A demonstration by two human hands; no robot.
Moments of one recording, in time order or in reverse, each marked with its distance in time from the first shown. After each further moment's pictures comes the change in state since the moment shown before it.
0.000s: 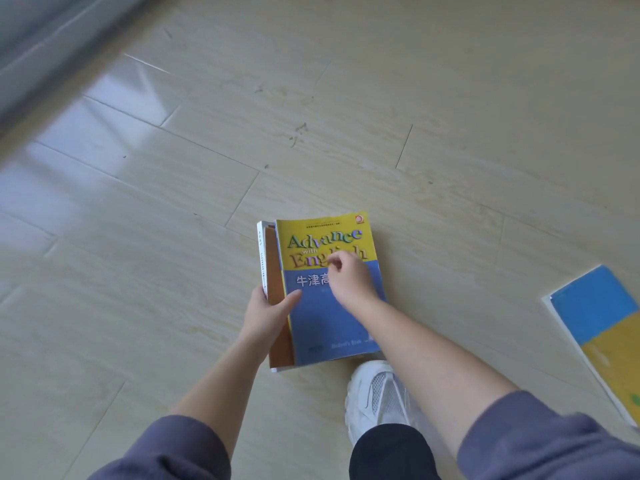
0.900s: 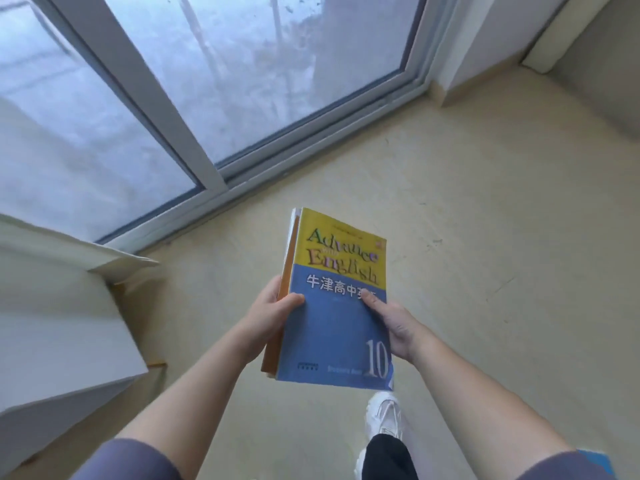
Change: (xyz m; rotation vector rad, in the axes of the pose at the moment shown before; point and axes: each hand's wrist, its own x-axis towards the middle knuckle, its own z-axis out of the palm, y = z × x) left_hand -0.310 0.280 -0.290 -0.340 0.020 -0.020; right_hand -0.215 -0.324 -0.126 0.665 -0.904 0.258
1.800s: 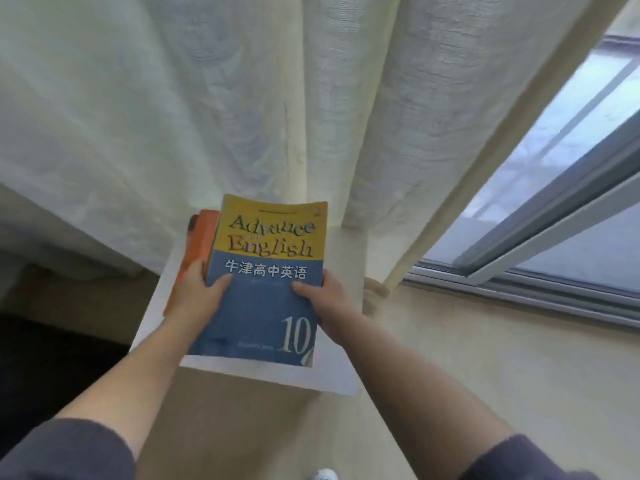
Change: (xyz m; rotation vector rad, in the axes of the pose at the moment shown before) left_hand -0.328 -0.097 -0.571 -0.020 1.255 -0.078; right_hand 0.039 0.199 0.709 -0.797 -0.422 0.023
